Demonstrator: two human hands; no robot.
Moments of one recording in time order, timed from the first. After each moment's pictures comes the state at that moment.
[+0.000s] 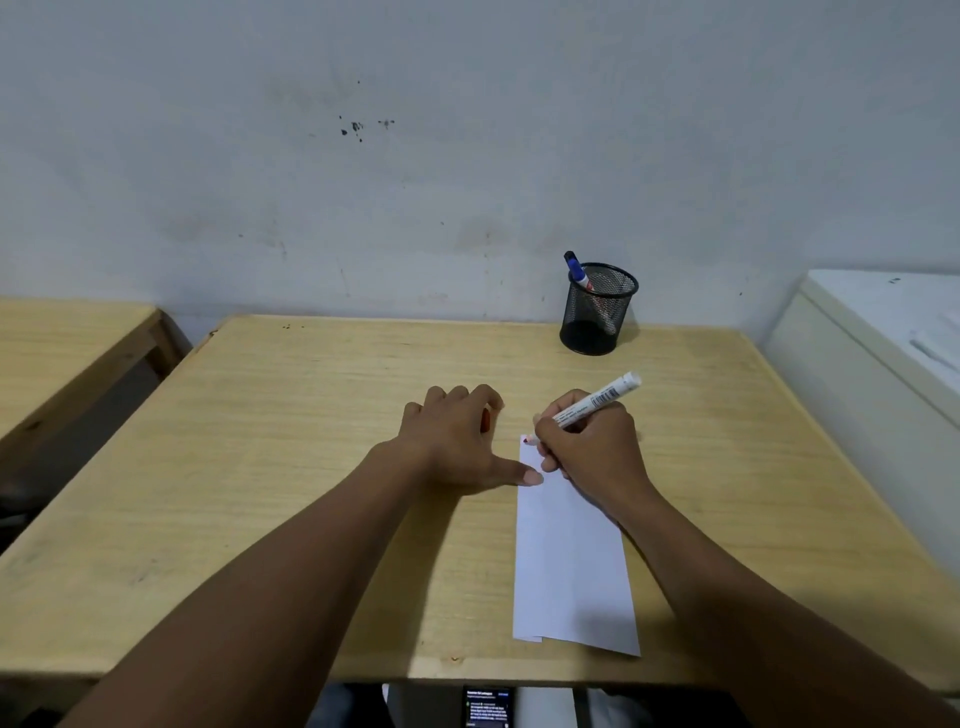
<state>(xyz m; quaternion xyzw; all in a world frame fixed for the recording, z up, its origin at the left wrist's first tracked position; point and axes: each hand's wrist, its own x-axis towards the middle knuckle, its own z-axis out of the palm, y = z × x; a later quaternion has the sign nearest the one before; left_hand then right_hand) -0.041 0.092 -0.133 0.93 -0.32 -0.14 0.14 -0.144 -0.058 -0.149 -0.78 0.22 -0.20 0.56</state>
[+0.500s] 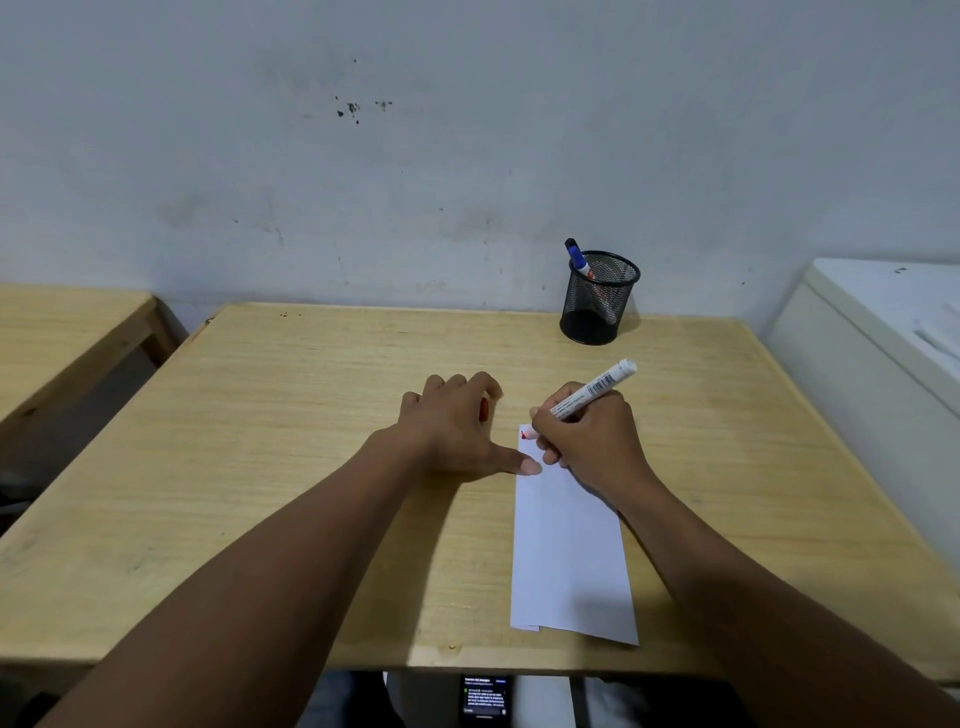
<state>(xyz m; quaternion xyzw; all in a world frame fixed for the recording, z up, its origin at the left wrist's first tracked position) -0.040 0.092 -0.133 0.92 -0.31 -0.16 0.16 -0.144 -0.059 -0.150 -0.79 0.21 -0.18 0.54</state>
